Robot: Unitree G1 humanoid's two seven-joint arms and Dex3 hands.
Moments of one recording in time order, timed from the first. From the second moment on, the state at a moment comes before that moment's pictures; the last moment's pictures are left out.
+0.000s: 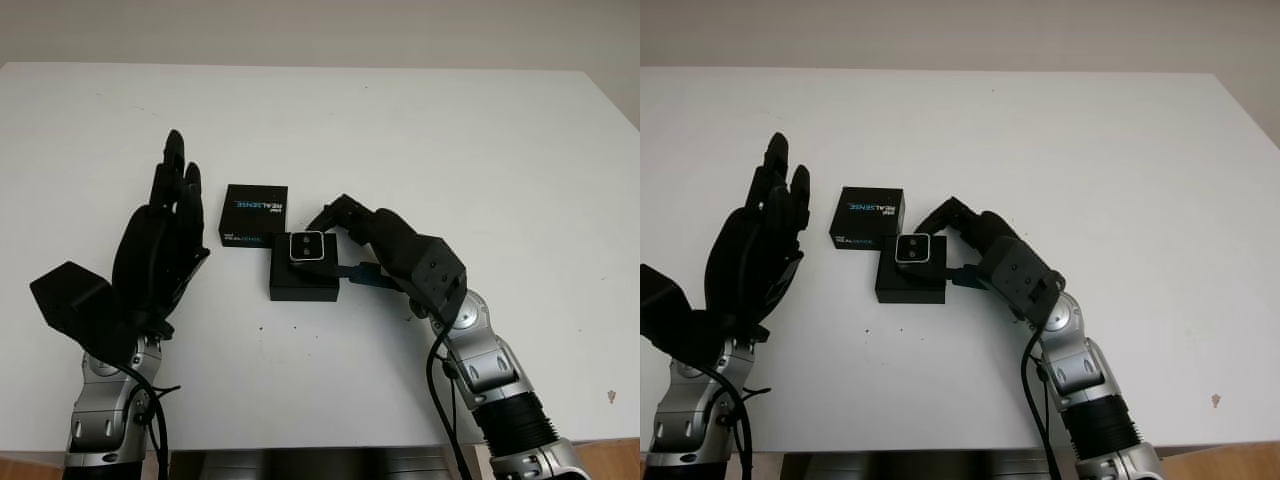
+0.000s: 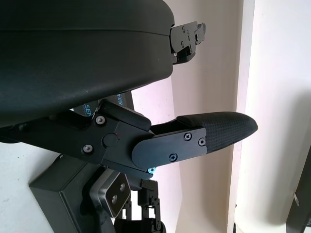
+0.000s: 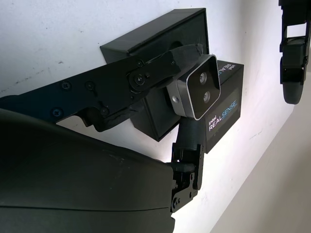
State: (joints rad) left arm -0.11 0.19 0.16 -0.17 -0.23 0.04 -0.21; right arm -0.37 -0.20 0.18 0.17 -0.17 0.06 0.27
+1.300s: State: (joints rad) left arm -0.11 0.19 0.16 -0.17 -0.23 0.04 -0.21; right arm -0.36 -0.20 0.21 0.18 -0.22 0.01 0.25
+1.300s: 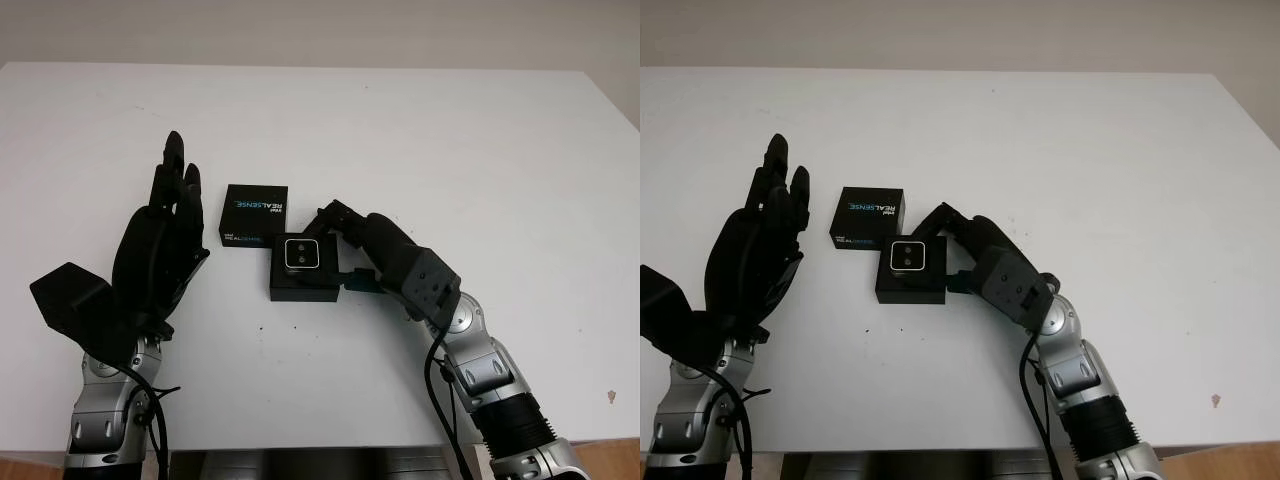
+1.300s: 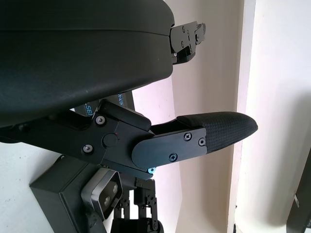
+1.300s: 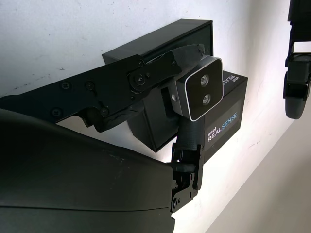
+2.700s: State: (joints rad) left arm -0.11 0.19 0.16 -0.17 -0.24 0.04 -0.21; right arm -0.36 -0.23 0.21 0.18 -0.24 0.01 0.27
